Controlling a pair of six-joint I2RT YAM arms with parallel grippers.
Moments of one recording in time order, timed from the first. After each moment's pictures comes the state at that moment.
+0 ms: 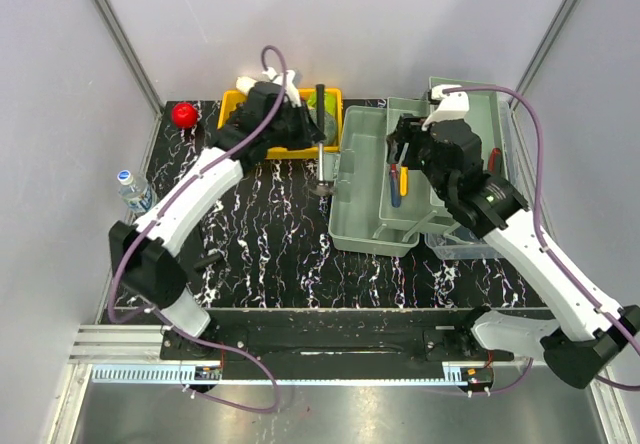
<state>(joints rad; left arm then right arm) -0.49 1.58 1.58 -0.49 0.15 -0.51 0.62 1.17 1.33 -0.43 0.39 0.32</state>
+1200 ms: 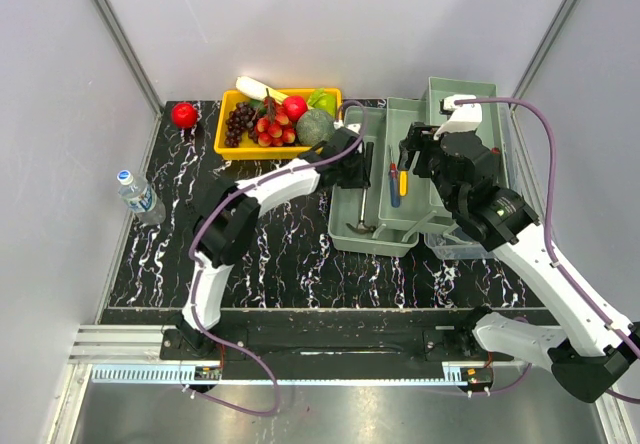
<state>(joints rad) -0.71 2.09 1.65 -0.30 0.07 -0.63 0.62 1.07 1.26 -0.44 0.49 0.29</state>
